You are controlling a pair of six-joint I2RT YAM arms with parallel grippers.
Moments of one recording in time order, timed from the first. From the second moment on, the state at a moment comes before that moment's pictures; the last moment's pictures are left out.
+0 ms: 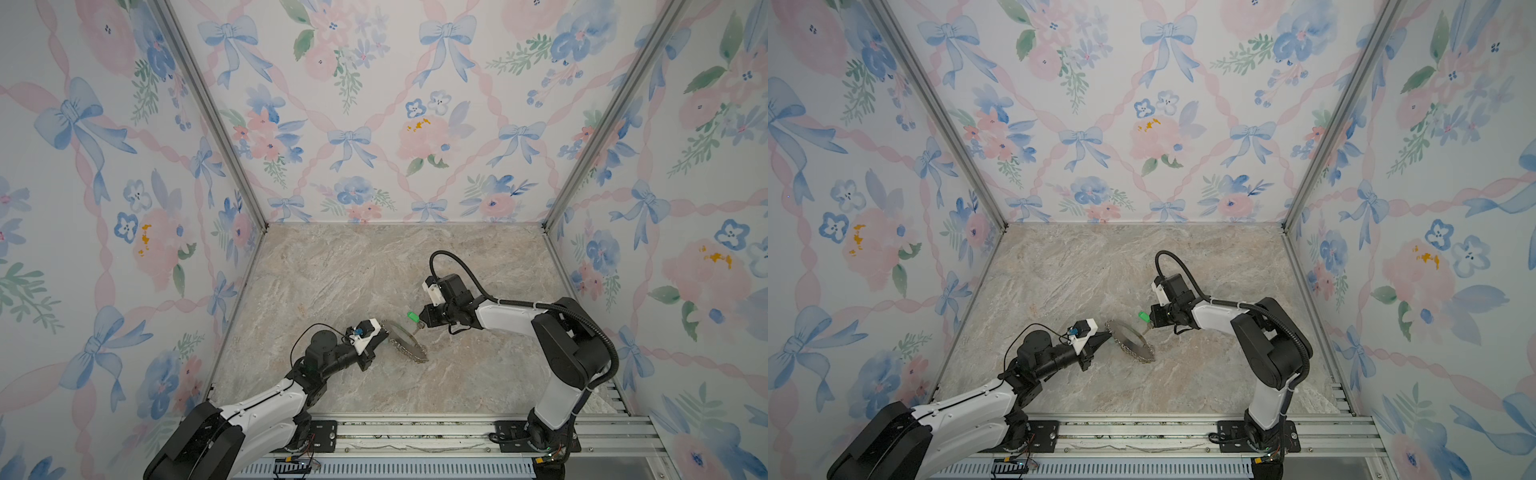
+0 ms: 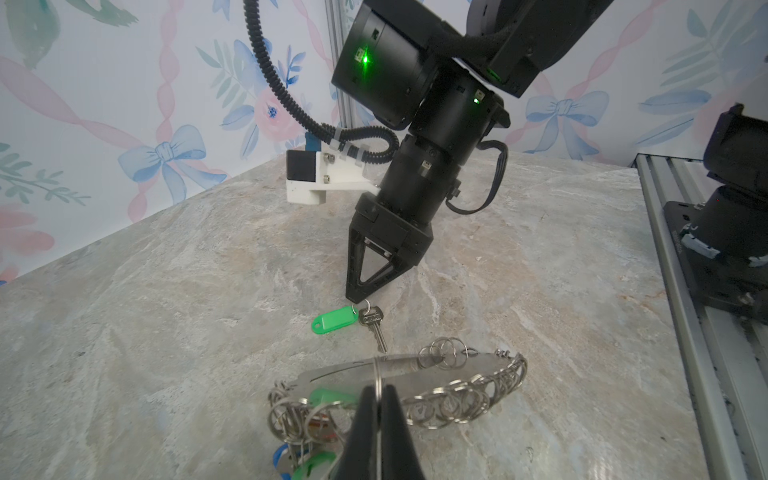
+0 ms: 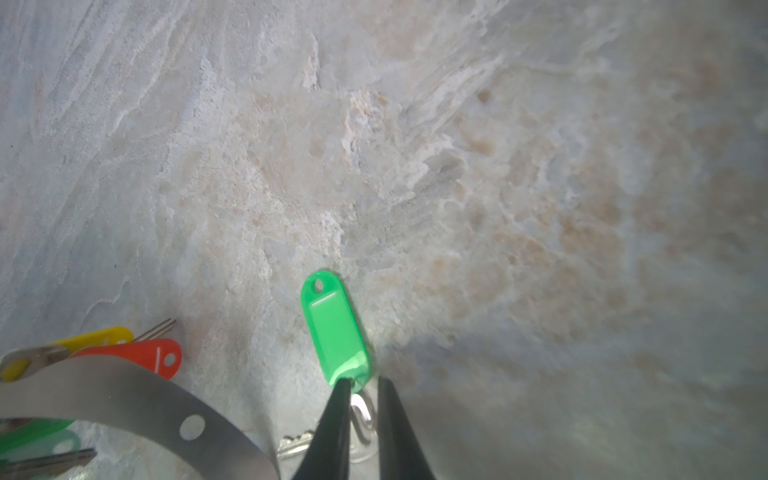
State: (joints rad) left arm -0.58 0.99 0.11 0.68 0.40 0.17; right arm 0.60 1.79 0.95 -0.10 -0.25 0.35
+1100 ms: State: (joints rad) left arm -0.58 0.99 0.10 0.68 0.40 0.17; right arm 0.64 1.79 0.96 -0.13 -0.21 0.34
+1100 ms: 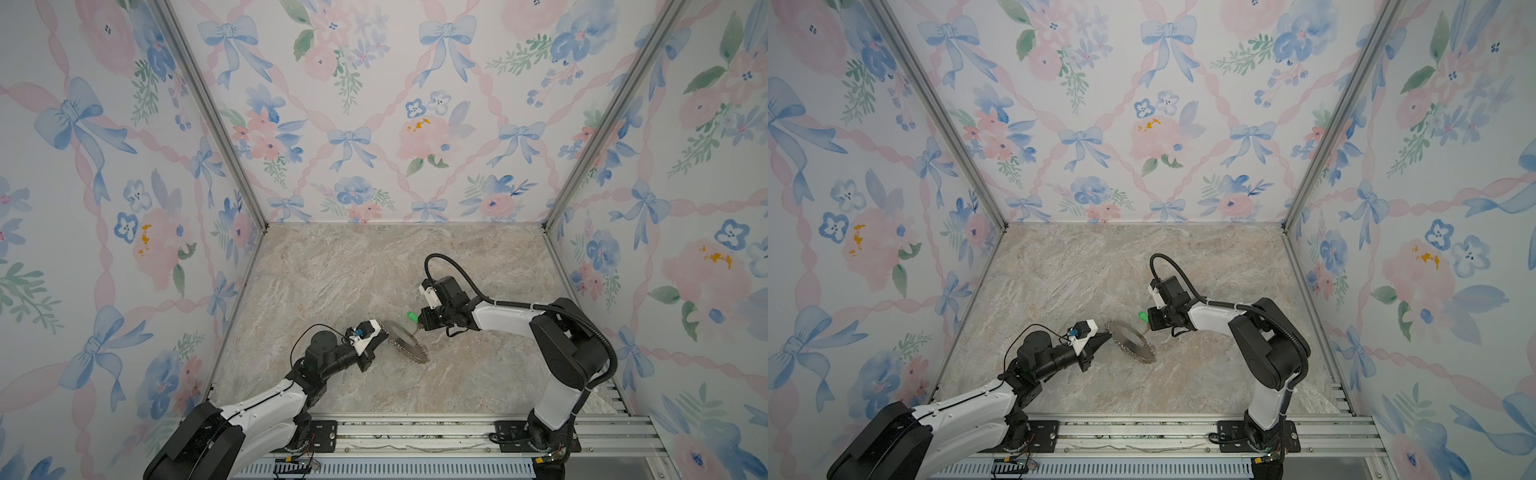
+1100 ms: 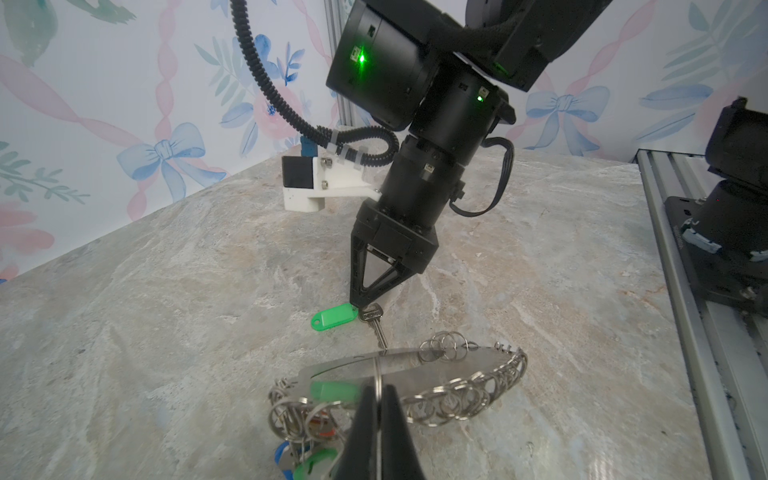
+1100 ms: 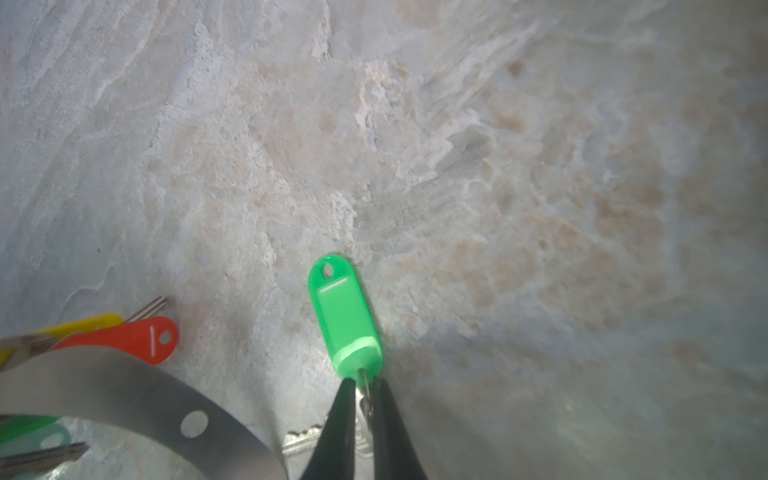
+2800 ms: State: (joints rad) left arm -0.56 1.08 0.10 0.77 0.73 0.35; right arm 0.80 1.33 0.80 -0.19 -0.12 -0.20
